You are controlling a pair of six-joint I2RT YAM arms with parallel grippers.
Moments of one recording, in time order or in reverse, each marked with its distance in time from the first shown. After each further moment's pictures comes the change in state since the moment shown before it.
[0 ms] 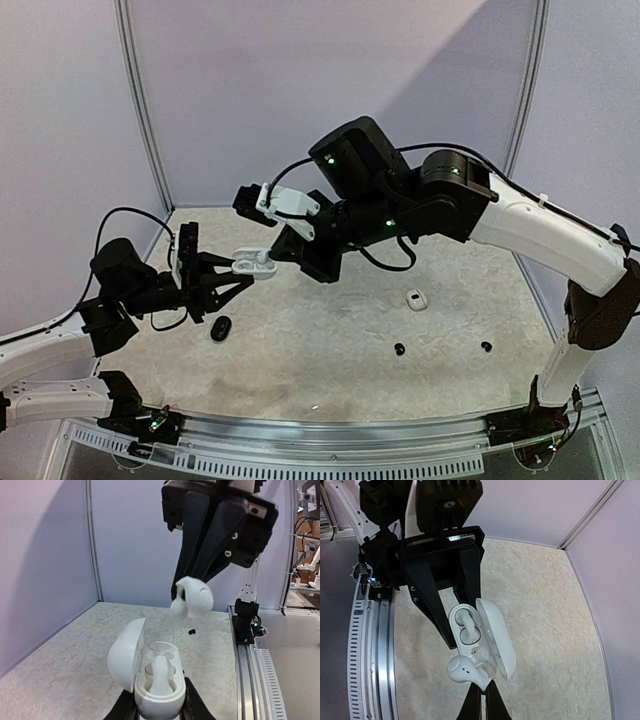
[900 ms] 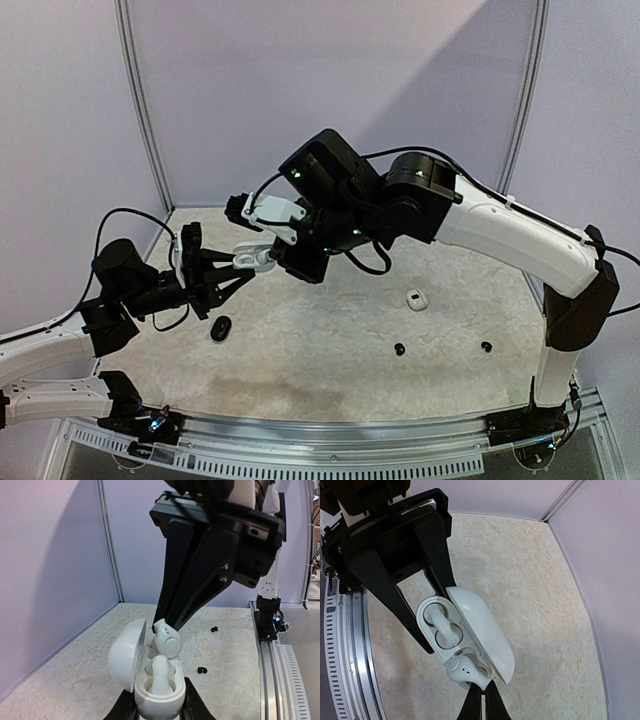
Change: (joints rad) left arm -0.028 0.006 0.004 -0.003 -0.116 0.096; right arm 0.010 0.141 0.148 -0.114 0.171 0.037
